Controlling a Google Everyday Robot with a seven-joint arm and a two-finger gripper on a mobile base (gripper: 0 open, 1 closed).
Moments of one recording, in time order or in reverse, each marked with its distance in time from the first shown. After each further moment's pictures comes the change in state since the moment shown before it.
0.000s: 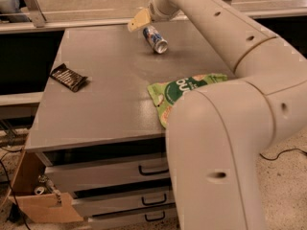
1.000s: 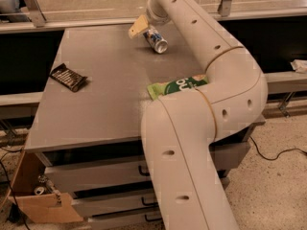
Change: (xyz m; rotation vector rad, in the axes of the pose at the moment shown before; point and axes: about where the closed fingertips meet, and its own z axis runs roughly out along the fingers) arm 0.015 -0.008 0.046 0.031 0.145 -0.003
